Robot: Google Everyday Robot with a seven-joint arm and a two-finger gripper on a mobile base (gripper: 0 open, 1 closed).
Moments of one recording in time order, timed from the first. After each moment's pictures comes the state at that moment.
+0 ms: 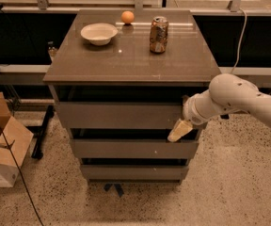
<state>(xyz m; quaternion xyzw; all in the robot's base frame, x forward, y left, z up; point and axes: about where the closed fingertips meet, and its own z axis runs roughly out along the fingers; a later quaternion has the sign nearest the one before) 0.630 -0.168 0.649 -0.56 0.78 0.07 0.28</state>
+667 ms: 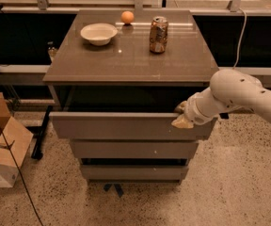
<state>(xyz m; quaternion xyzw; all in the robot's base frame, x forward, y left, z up) 0.604 -0.165 0.659 -0.60 0.76 0.07 0.25</state>
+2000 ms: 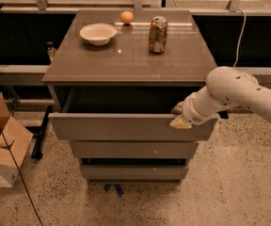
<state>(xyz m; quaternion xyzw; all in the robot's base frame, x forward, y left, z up) 0.601 -0.159 0.666 -0.62 0.75 0.07 0.24</state>
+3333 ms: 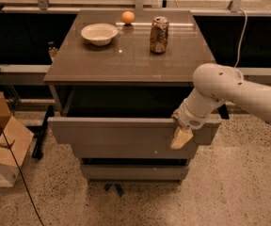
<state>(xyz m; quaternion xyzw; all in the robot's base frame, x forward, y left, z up) 0.562 -0.162 0.642 -0.66 0.74 0.10 0.11</state>
